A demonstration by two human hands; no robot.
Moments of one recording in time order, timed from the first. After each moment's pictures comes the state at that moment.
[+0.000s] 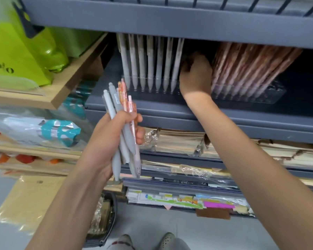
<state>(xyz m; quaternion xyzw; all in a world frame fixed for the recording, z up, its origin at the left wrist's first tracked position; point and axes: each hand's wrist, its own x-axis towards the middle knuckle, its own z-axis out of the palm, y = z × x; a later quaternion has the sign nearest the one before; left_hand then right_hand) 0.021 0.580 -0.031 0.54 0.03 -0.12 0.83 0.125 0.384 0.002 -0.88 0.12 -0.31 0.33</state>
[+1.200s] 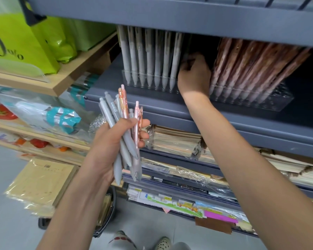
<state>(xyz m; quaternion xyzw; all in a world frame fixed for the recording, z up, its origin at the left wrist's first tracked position) -0.010 0.547 -0.045 0.53 0.09 -0.05 0.84 0.131 0.376 -0.006 -0.86 0.09 -0.27 0.43</state>
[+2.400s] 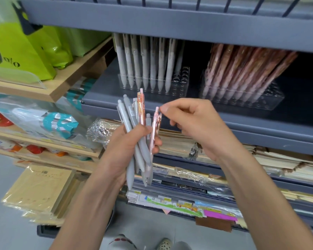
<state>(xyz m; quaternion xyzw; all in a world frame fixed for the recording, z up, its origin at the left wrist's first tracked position) -0.012 0.526 -0.041 0.55 0.04 -0.10 0.83 0.007 0.361 0.003 -0.81 -0.05 0.02 0.58</state>
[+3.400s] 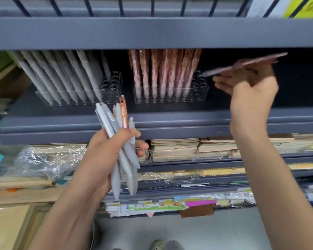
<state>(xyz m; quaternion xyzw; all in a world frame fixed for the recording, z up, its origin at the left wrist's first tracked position) -0.005 0.439 -0.032 0.61 0.03 -0.15 0.78 0.003 0.178 0.009 -0.62 0.10 -0.42 0.66</state>
